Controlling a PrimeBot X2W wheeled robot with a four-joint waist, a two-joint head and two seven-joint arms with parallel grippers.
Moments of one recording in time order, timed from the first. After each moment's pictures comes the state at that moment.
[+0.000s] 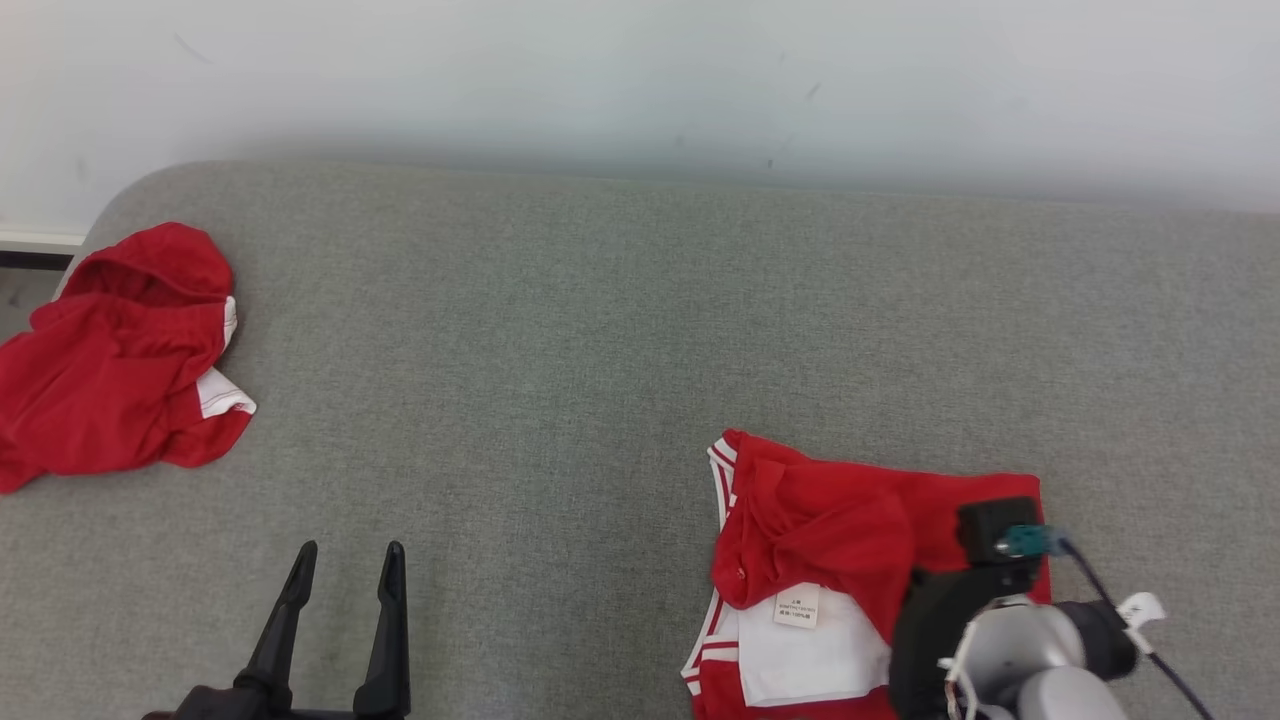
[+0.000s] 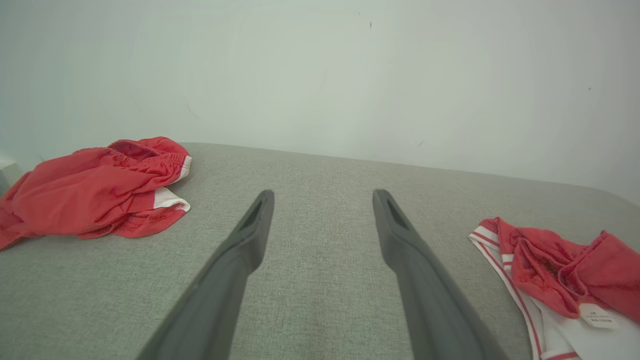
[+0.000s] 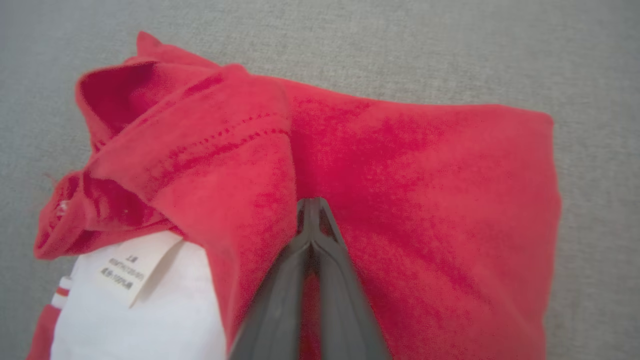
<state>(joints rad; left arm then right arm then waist) 0.03 0.15 -0.13 0.01 -0.29 -0.05 -0.26 -0.17 -0.05 0.03 0.25 0.14 0.13 0.47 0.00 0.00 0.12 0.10</state>
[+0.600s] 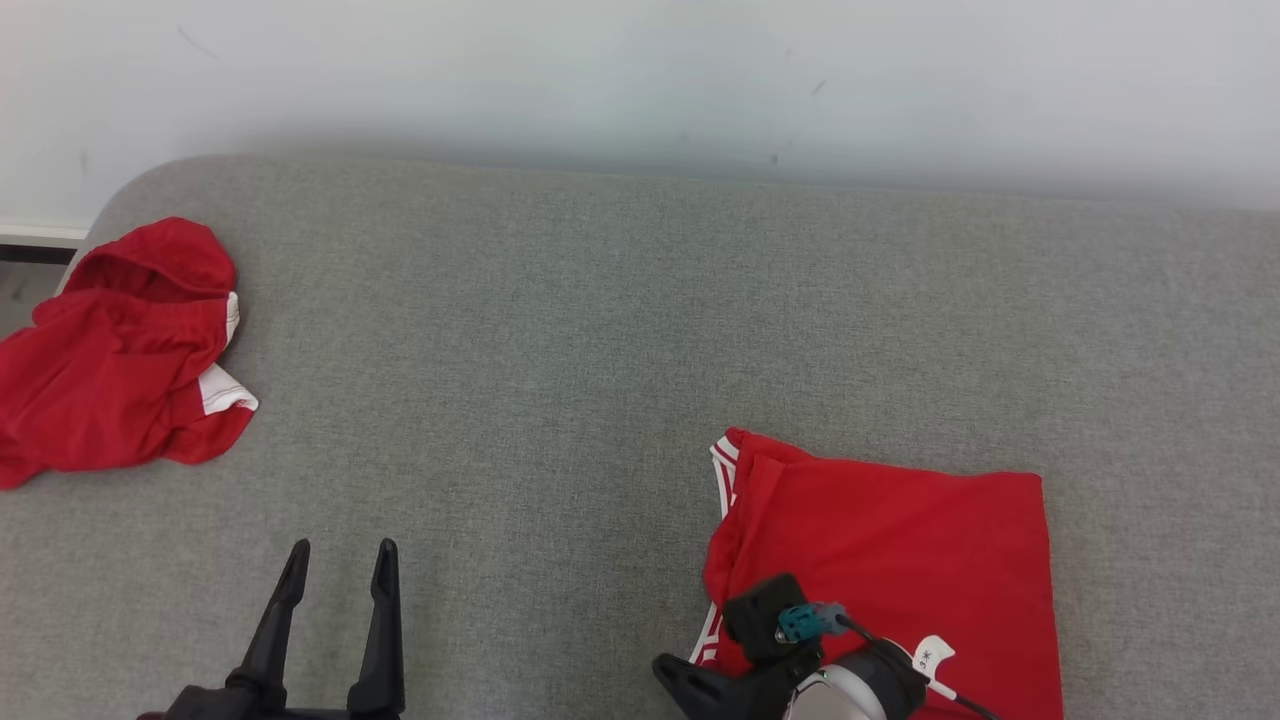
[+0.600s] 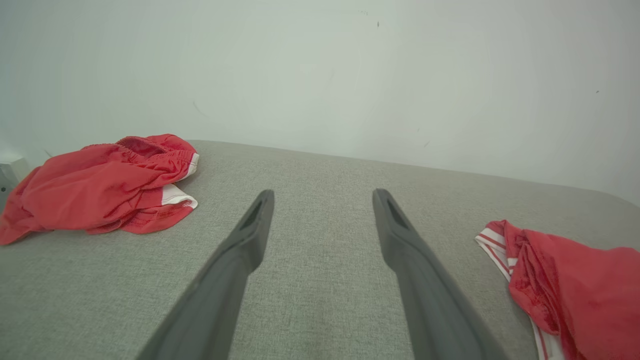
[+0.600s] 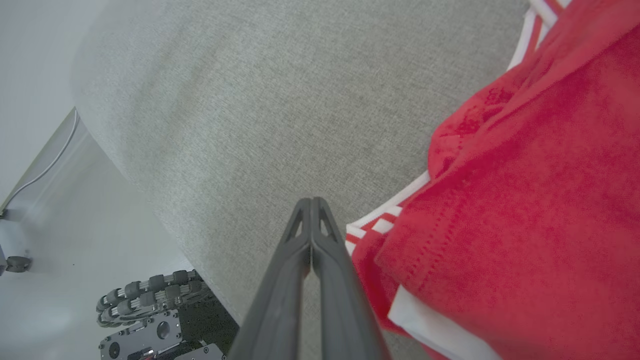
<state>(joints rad) 0.03 0.16 -0.13 0.01 -0.30 -0.05 -0.26 -0.14 -0.05 0.51 0.18 0.27 0.13 0.53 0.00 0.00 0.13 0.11</state>
